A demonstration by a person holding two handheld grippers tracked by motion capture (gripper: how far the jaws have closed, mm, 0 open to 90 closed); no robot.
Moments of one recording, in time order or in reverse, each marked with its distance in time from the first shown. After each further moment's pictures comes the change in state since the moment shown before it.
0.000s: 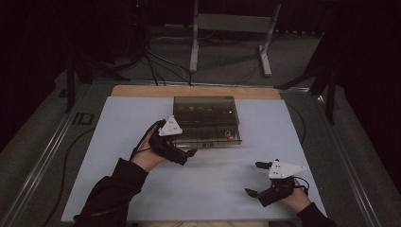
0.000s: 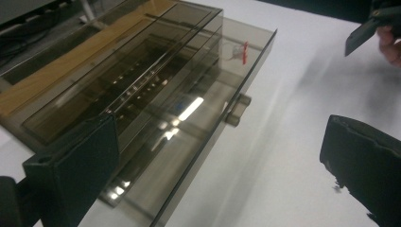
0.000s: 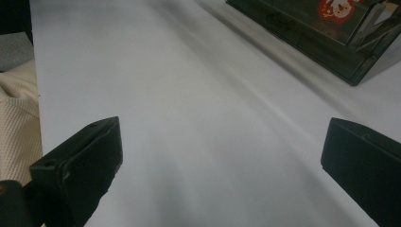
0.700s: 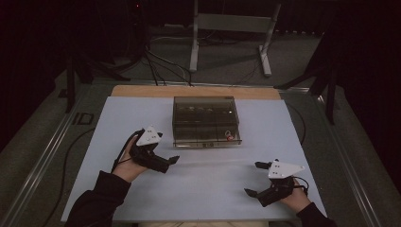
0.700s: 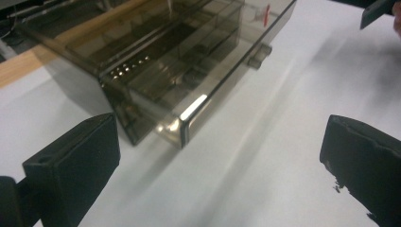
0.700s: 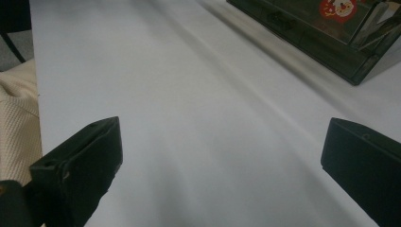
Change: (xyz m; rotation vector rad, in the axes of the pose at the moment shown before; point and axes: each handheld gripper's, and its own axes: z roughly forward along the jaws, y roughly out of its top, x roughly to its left) left arm 0.010 -0.051 -0.030 0.001 0.040 -0.073; right arm 0.000 0.000 0.001 0.003 0.002 -0.001
